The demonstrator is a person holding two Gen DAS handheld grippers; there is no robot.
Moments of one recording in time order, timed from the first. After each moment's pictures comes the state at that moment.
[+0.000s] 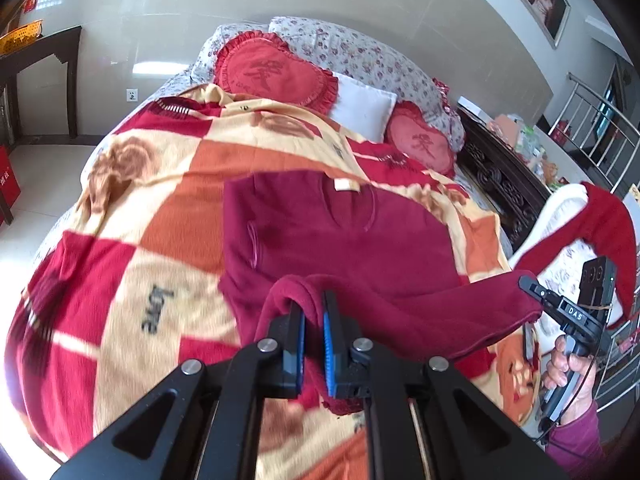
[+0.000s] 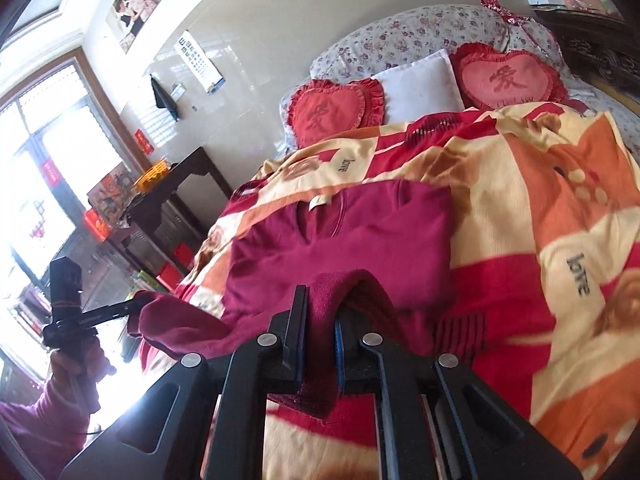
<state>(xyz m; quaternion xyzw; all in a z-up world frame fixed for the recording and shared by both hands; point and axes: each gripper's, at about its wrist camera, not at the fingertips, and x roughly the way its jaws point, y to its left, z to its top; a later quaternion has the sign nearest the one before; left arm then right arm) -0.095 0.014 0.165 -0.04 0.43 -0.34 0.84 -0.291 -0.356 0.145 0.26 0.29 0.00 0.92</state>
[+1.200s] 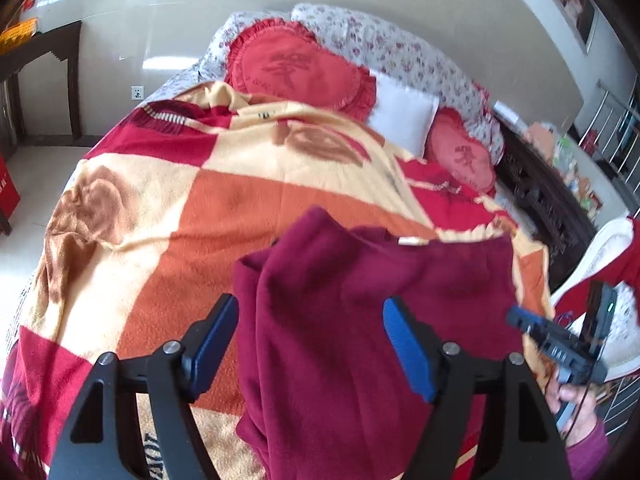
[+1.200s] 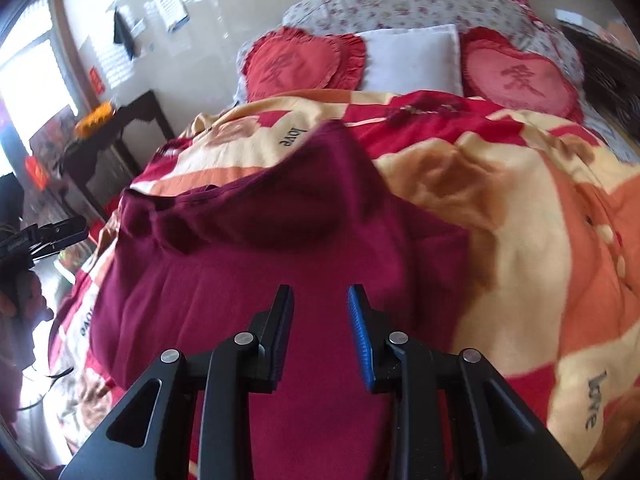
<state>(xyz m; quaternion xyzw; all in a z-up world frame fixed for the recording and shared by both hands) 0.037 -0.053 0.120 -0.02 0.45 -0.30 0.84 -0.130 -0.380 0.079 0.15 0.39 -0.05 0.91</state>
